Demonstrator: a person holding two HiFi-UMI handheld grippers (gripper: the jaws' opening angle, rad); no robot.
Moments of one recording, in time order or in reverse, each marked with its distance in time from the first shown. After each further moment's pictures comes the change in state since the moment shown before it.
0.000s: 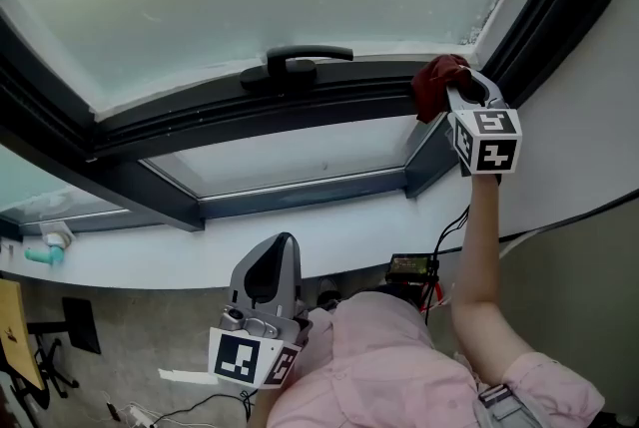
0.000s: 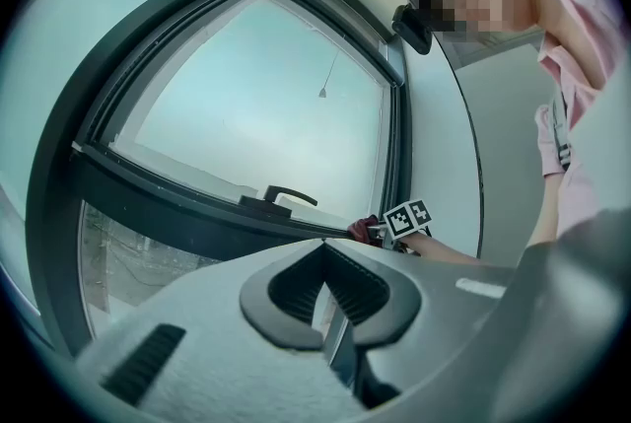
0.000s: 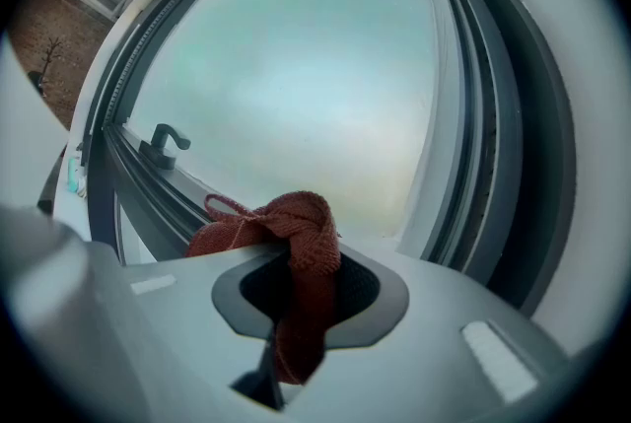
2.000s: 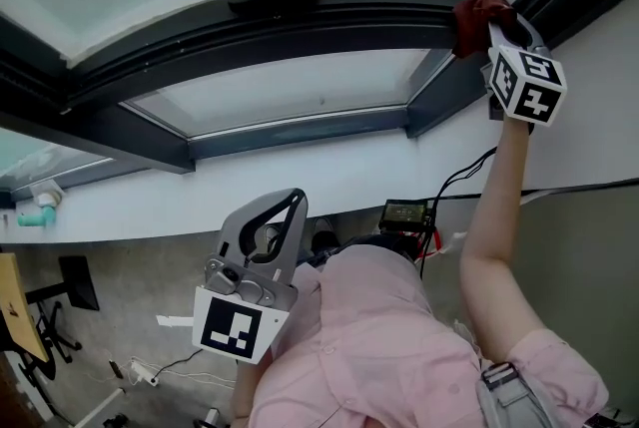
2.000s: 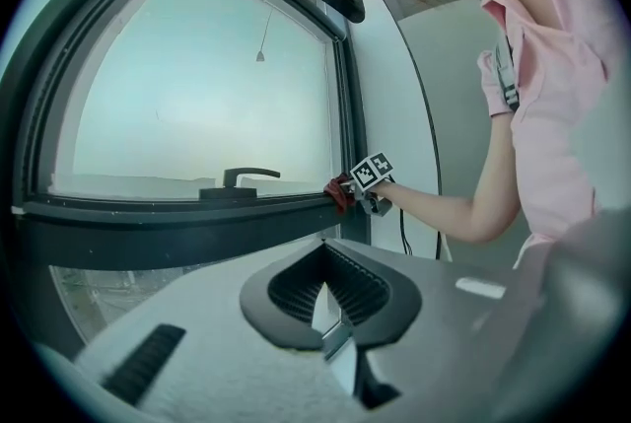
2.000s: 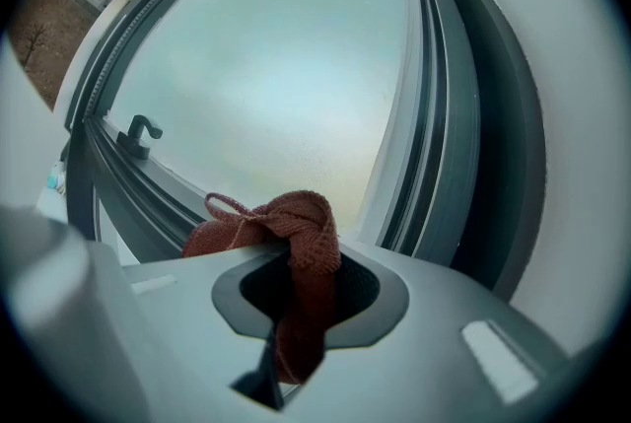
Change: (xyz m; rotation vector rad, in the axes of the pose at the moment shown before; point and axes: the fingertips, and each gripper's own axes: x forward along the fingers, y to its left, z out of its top) left arm 0.002 -0.015 -0.027 0.227 0.211 -0.165; right arm -0.002 -0.041 -0.012 0.018 -0.013 -0.105
